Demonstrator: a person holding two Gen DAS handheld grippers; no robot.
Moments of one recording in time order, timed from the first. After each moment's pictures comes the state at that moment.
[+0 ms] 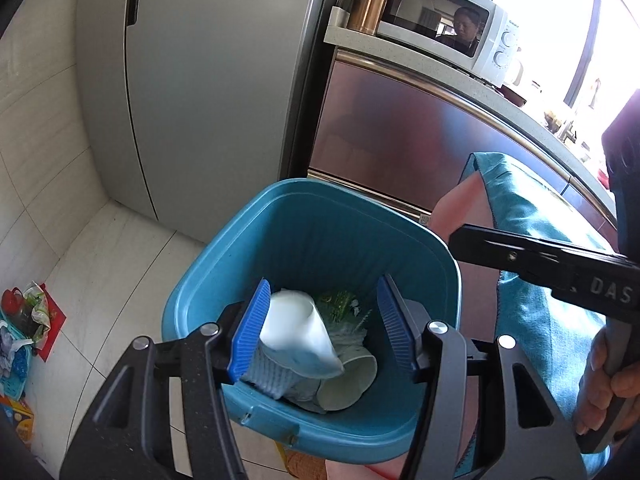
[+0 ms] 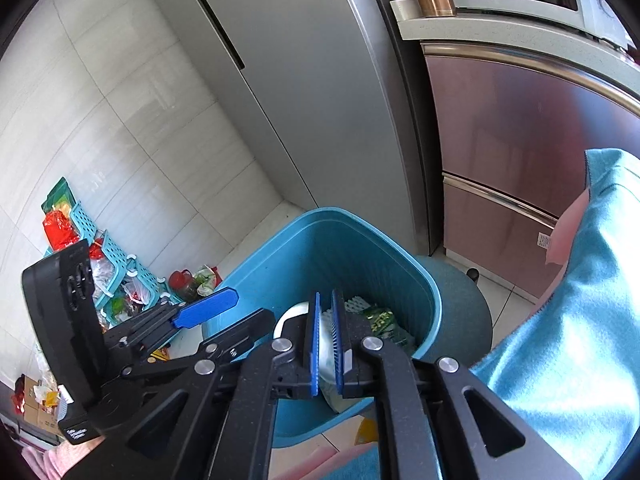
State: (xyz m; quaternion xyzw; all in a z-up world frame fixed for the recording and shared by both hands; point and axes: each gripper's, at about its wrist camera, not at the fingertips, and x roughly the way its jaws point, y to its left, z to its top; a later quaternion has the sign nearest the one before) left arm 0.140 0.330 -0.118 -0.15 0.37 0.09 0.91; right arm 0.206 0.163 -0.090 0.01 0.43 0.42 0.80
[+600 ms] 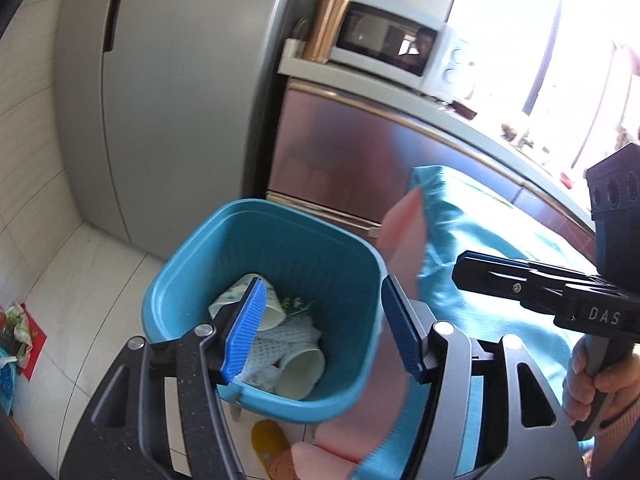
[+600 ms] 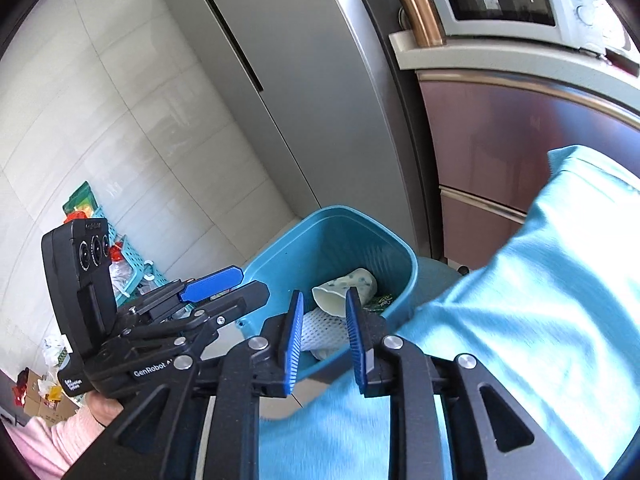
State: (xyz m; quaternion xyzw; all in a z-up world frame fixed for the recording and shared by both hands) left arm 0.098 0.288 -0.079 -0.15 0.32 0.02 0.93; right arm 0.163 0.098 -0.068 0.03 0.39 0.44 0.81
